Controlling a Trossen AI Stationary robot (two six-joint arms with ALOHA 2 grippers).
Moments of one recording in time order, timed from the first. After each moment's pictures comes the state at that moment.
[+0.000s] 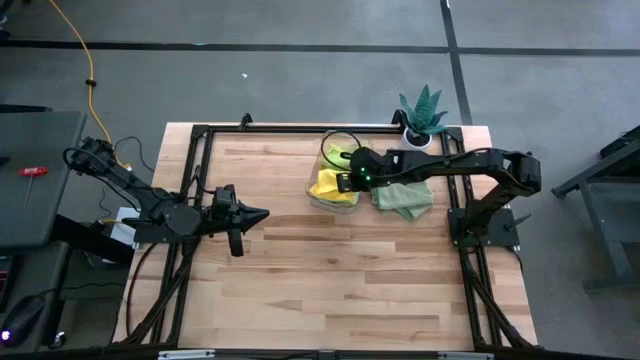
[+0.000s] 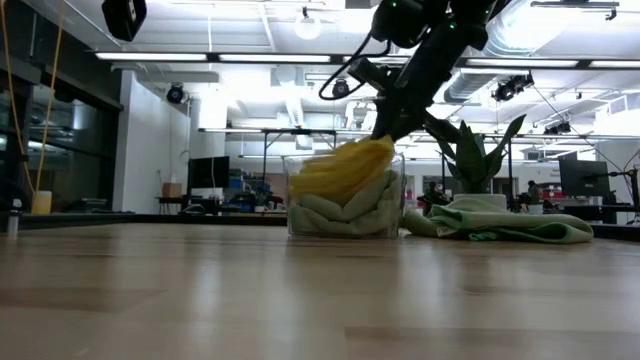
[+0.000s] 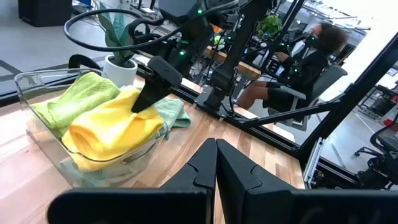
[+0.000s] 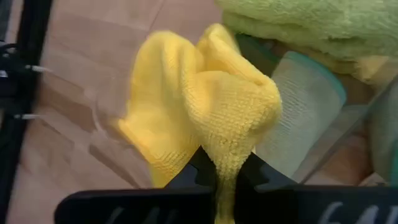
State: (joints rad) left arm -0.45 0.84 0.61 0.02 -0.80 -0.55; right arm -0.22 1.57 1.09 -0.45 0.04 1.05
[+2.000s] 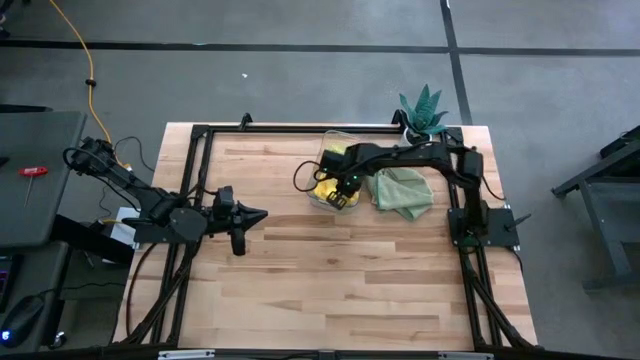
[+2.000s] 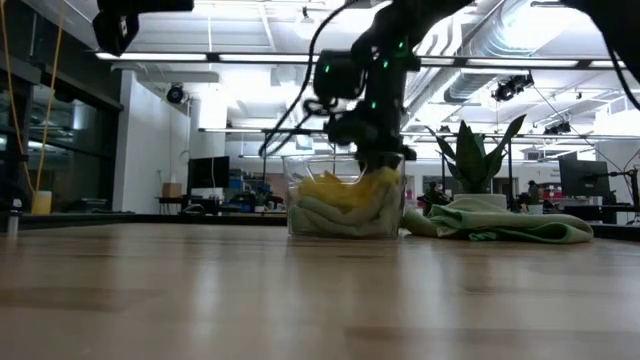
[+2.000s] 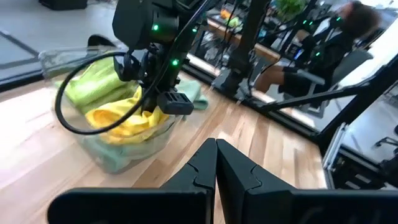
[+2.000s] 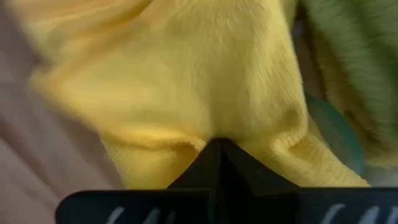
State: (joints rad) left arm -0.45 0.84 0.61 -0.12 -0.82 -0.64; right arm -0.25 1.99 1.53 -0.93 0.00 0.36
